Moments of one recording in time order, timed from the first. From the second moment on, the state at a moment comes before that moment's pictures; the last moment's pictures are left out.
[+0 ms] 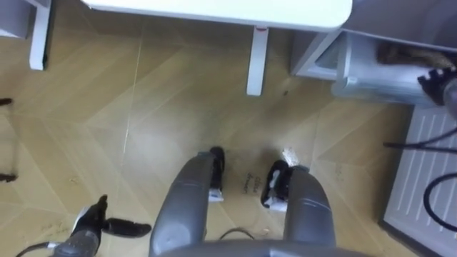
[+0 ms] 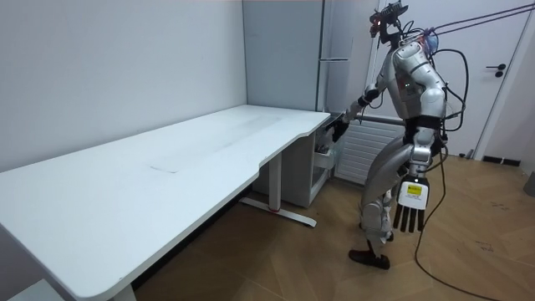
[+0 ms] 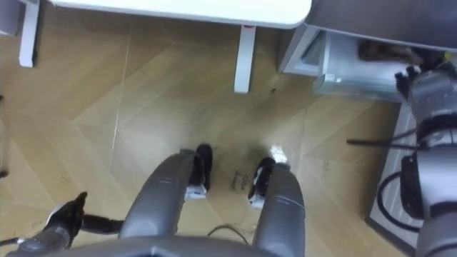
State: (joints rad) left arm 0.21 0.46 -0.31 0.82 -0.31 0.12 0.08; right arm -0.59 -0.66 0.07 1.24 1.39 0.07 -0.17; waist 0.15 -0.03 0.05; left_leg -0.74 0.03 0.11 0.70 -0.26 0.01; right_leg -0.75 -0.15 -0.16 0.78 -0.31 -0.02
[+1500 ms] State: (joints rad) left arm 0.17 0.41 -0.28 0.94 -0.32 0.11 0.10; right arm -0.38 -0.54 0.02 1.16 1.42 0.02 -0.28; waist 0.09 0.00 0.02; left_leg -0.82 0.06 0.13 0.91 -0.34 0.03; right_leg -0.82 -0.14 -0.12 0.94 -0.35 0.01
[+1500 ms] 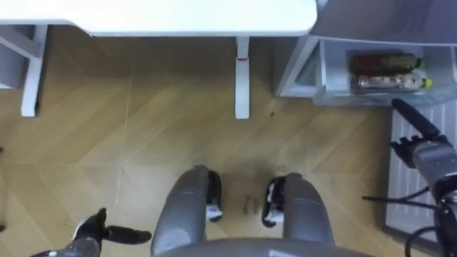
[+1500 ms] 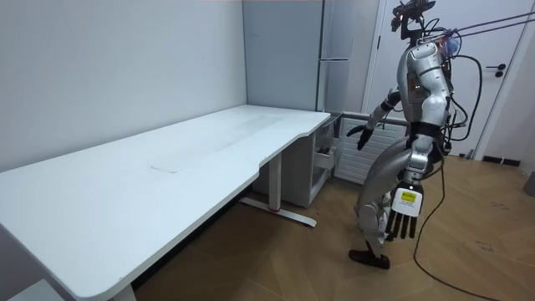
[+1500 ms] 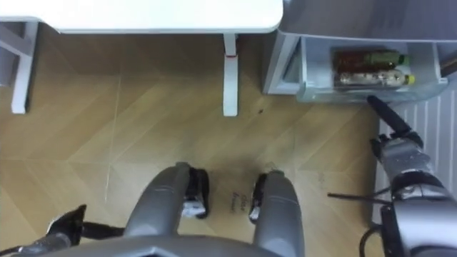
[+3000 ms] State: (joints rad) left arm 0.23 0.42 -0.25 0.88 -0.32 0.04 0.10; right arm -0.61 -0.57 -0.02 0.97 1.67 -0.13 -0.46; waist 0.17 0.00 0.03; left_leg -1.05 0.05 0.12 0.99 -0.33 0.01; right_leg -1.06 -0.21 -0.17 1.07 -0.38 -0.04
